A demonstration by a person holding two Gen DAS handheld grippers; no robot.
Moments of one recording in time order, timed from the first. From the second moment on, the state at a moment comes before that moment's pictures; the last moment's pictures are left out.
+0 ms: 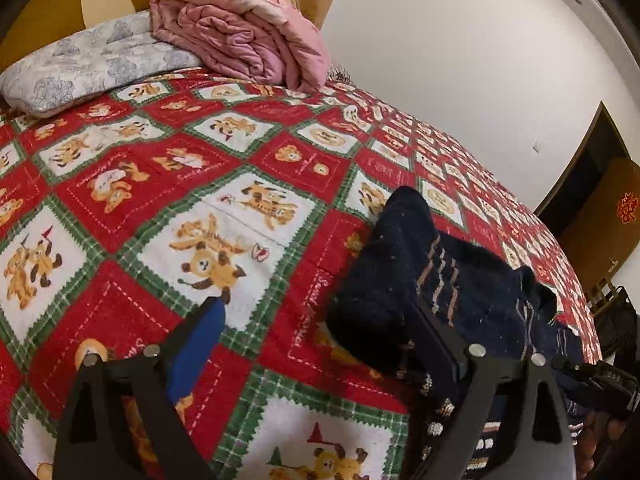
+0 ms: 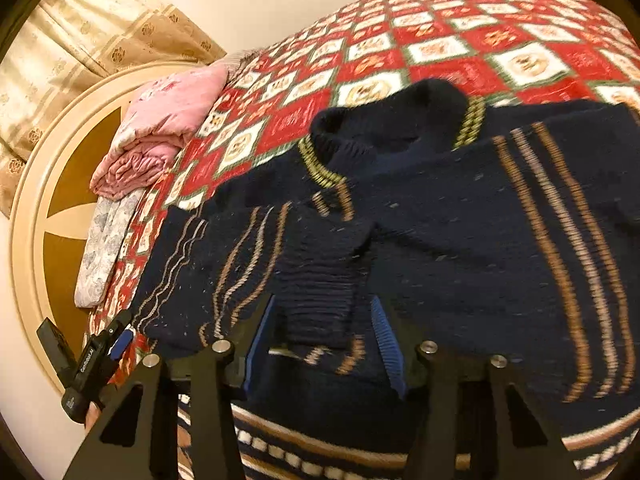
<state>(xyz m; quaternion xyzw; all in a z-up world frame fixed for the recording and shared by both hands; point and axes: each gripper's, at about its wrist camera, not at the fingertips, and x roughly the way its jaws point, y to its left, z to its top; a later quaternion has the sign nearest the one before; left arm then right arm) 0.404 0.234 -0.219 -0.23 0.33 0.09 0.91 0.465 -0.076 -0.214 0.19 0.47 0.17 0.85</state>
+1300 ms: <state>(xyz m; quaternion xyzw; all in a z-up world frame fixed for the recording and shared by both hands) 0.407 0.221 -0.215 -0.23 0.35 0.09 0.90 0.454 -0.131 -0.180 0.16 0.44 0.19 0.86</state>
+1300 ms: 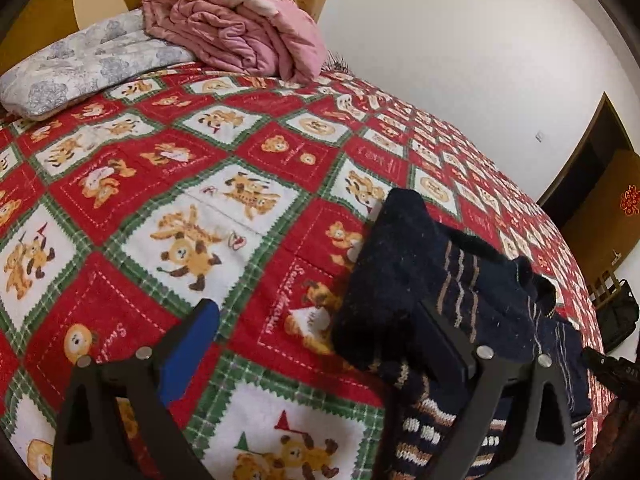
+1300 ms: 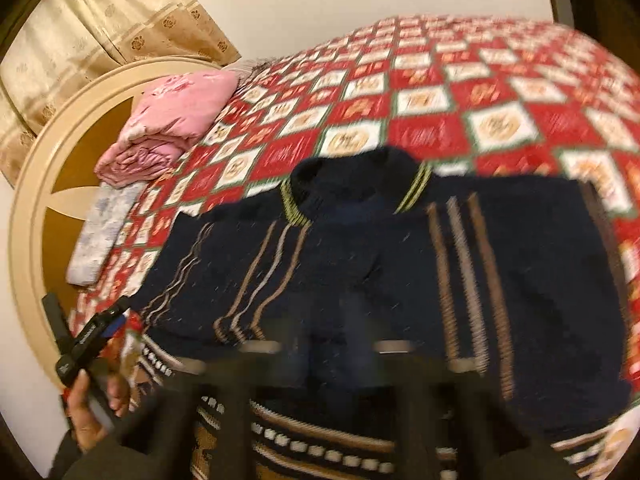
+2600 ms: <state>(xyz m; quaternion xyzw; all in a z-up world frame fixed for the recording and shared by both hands) 0.413 0.202 -0.205 -0.22 0.36 0.07 0.90 0.442 -0.159 -0.146 0.01 0.38 0.06 0.92</state>
